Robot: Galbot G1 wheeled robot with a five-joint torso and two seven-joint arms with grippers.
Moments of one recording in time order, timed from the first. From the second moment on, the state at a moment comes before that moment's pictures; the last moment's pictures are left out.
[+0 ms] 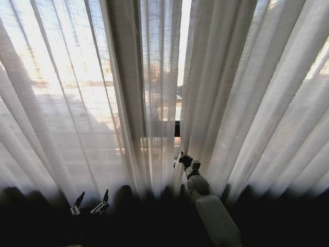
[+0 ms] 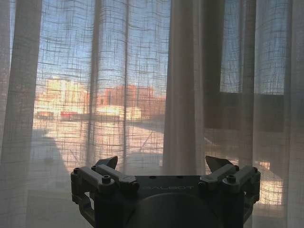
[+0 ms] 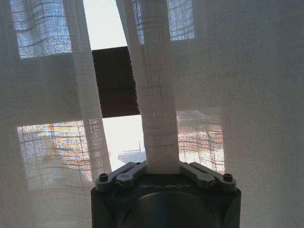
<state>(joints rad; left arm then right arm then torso) 1.92 -1.54 -0.77 -2.35 -0.24 -0.07 0.08 -0.84 1.37 0.27 1.55 0.37 -0.20 0.21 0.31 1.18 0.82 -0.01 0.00</state>
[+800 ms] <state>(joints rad) 1.93 -1.55 -0.76 -2.35 -0.22 -0.09 0.08 -0.84 1.36 0.27 1.56 0.37 -0.20 0.20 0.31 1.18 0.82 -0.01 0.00</state>
